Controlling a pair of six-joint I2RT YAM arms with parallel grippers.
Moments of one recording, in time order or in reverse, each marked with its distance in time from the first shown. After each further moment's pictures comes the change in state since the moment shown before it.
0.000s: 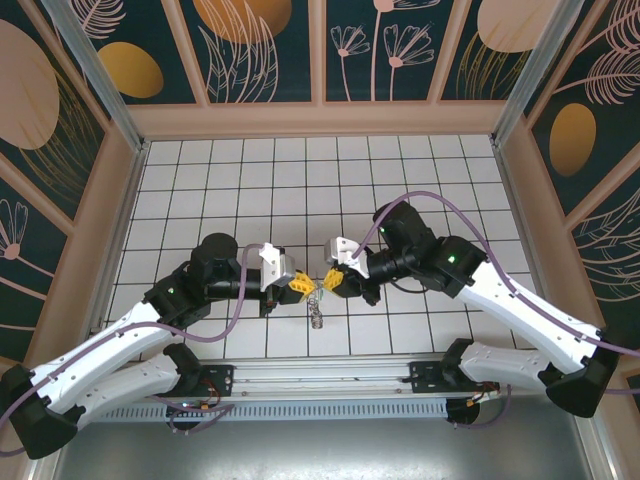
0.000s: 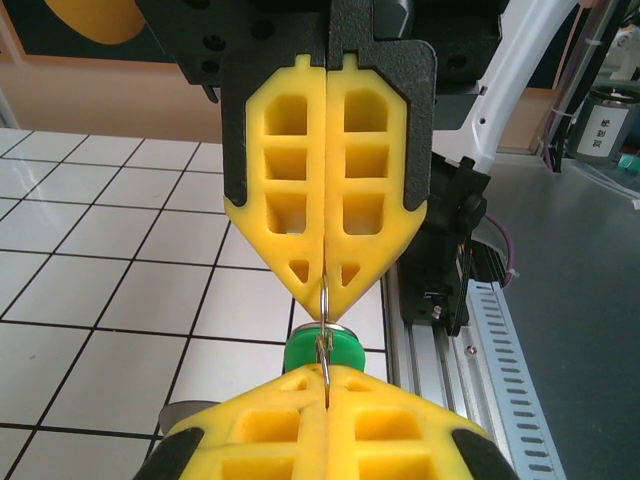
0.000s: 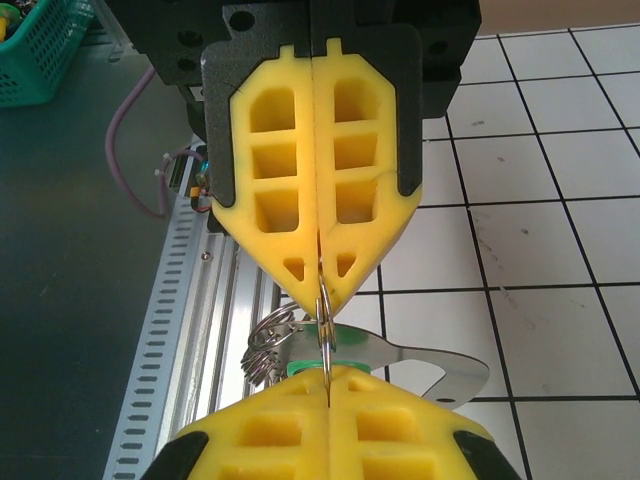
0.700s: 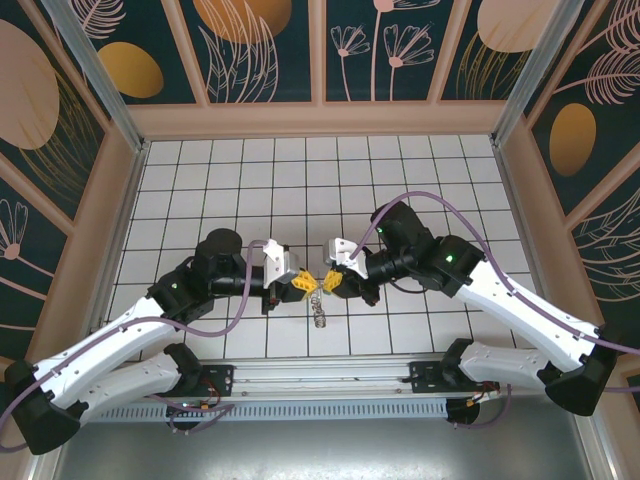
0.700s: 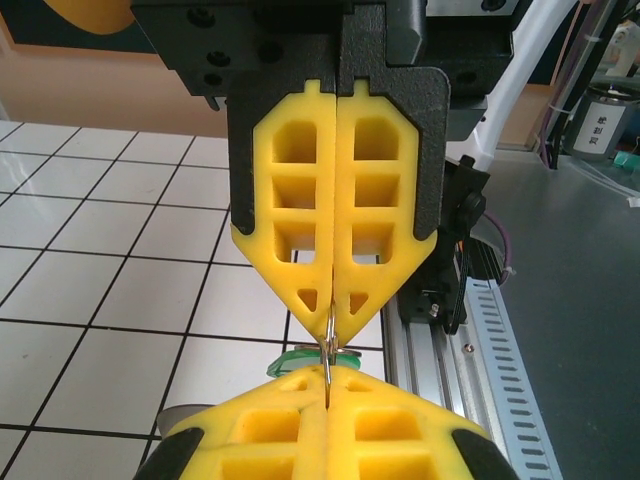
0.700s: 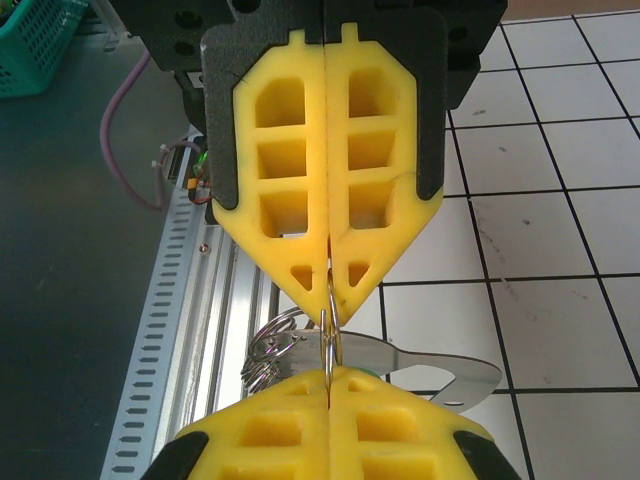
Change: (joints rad) left arm 0.000 0.041 0.034 -0.020 0.012 0.008; right arm 0.009 0.008 0.002 -0.010 0.013 -0.005
